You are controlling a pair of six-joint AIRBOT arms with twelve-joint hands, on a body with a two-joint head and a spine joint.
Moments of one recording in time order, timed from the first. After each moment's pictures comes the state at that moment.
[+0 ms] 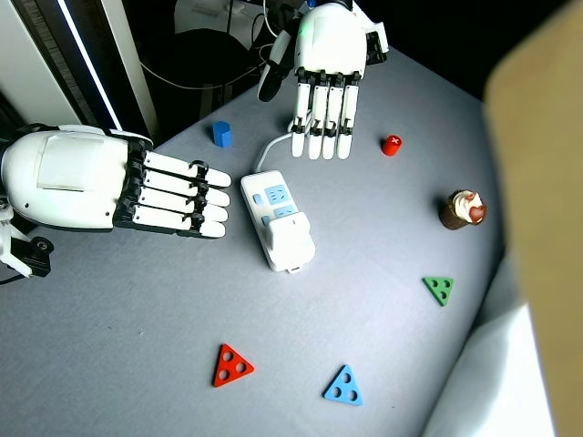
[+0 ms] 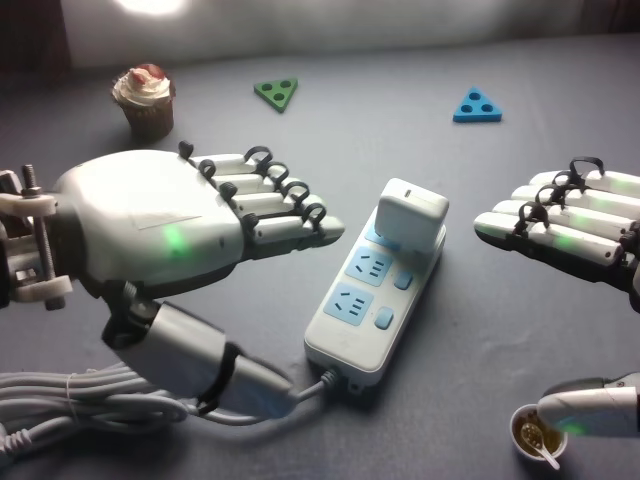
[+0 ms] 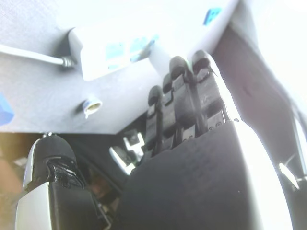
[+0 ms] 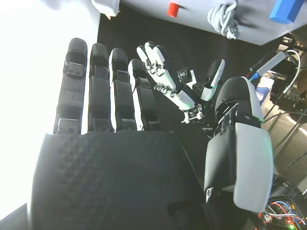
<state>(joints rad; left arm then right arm) 0.58 -0.78 0.82 0.65 -0.27 0.53 -0.78 -0.76 0.79 -0.05 0.99 -0.96</state>
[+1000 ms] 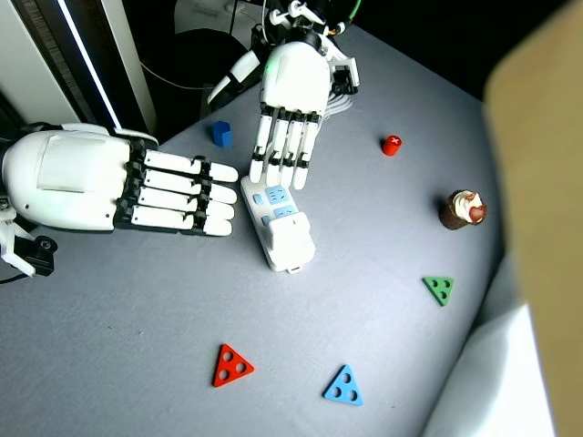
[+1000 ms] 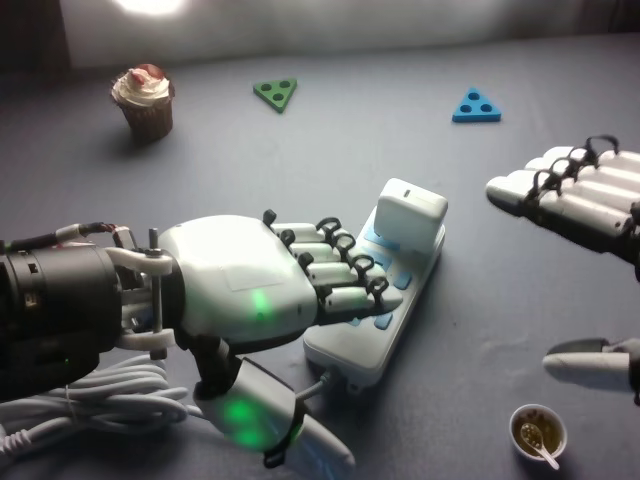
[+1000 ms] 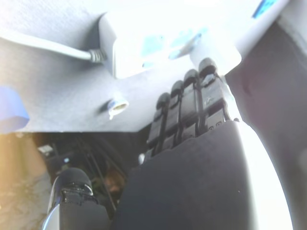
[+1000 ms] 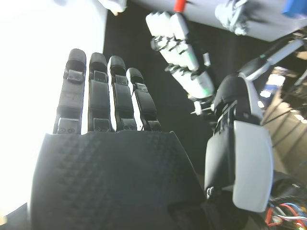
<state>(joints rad) 0.63 -0.96 0.87 0.69 -0.19 0.52 -0.76 -0.77 0.79 0.05 1.01 -0.97</state>
